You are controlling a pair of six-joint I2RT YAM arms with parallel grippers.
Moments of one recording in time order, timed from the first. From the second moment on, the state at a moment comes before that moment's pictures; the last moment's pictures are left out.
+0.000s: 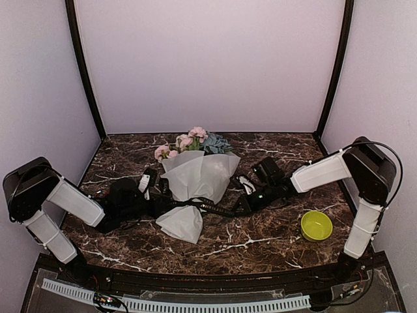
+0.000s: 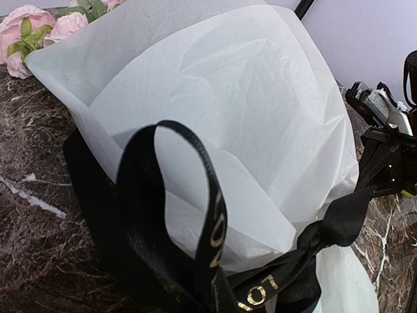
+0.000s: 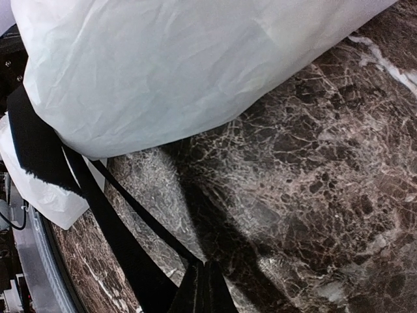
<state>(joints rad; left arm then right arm) -0.65 1.58 0.36 0.77 0.08 -0.38 0.70 1.82 0.92 -0.07 -0.54 0.28</state>
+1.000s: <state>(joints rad) -0.65 1.59 0.35 0.77 0.08 -0.39 0.68 1.82 0.88 -0.03 -0.56 0.29</state>
